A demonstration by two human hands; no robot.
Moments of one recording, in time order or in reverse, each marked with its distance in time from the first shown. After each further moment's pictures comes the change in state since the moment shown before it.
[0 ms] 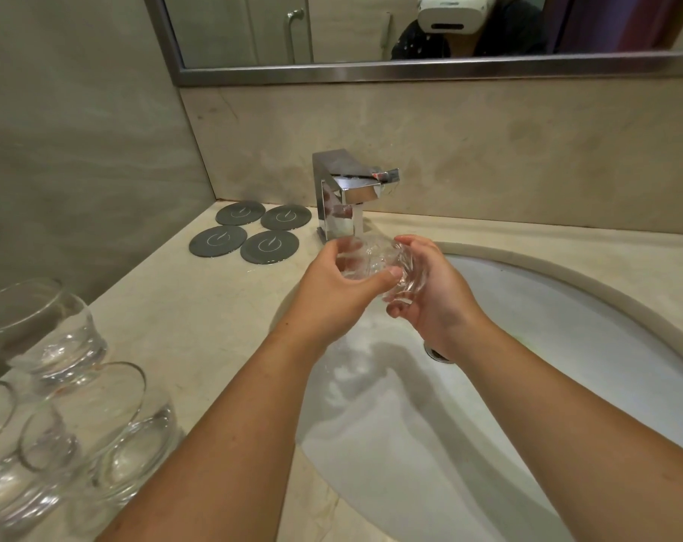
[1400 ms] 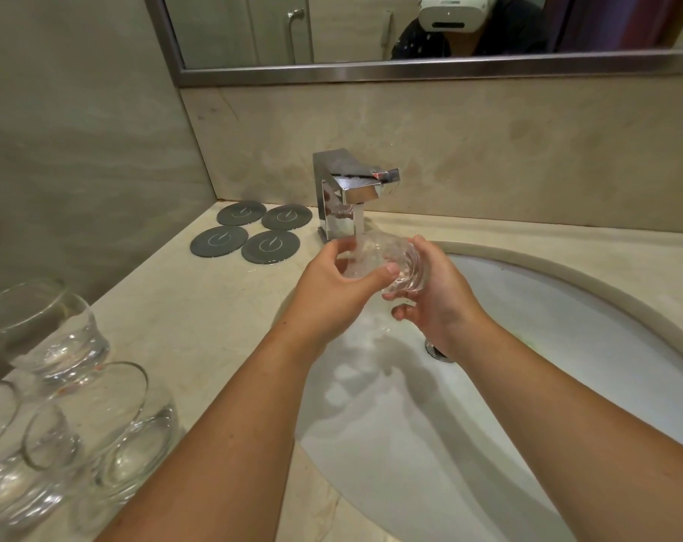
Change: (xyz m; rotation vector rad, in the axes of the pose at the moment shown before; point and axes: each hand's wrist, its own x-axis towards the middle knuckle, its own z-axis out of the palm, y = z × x) left_hand 0.001 -0.001 -0.002 0.002 0.002 0.004; right_hand 0.009 0.004 -0.007 -0.066 0.027 0.062
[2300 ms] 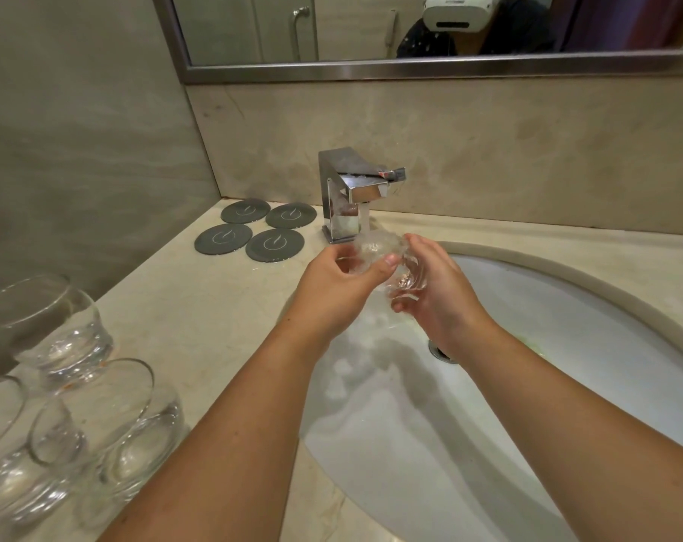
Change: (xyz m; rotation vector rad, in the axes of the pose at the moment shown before) left_hand 0.000 0.003 -0.001 -0.017 0.036 -0.042; right_hand -0.001 0.002 0.005 0.041 0.003 -0.109
